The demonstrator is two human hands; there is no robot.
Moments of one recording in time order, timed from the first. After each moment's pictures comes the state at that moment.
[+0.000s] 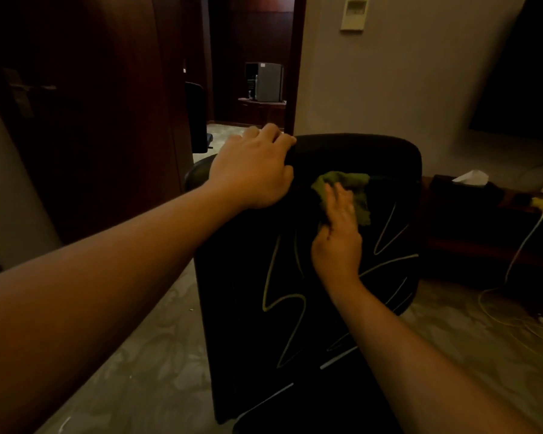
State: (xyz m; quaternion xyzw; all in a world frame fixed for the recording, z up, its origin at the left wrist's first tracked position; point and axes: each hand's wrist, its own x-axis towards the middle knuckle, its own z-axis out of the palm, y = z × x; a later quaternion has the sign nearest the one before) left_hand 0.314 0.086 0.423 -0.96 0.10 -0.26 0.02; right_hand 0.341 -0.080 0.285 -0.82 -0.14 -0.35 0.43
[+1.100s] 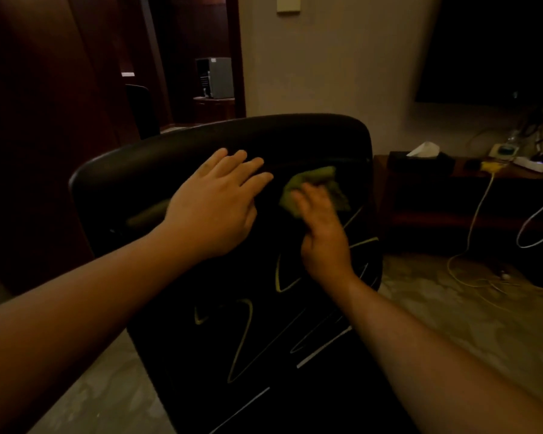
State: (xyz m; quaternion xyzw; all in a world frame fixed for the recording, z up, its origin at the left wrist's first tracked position) left_hand 0.332 0.027 0.372 -0.94 0.21 -0.24 0.15; right_hand 0.404 -0.179 0.239 -0.82 -0.25 -0.37 0.34
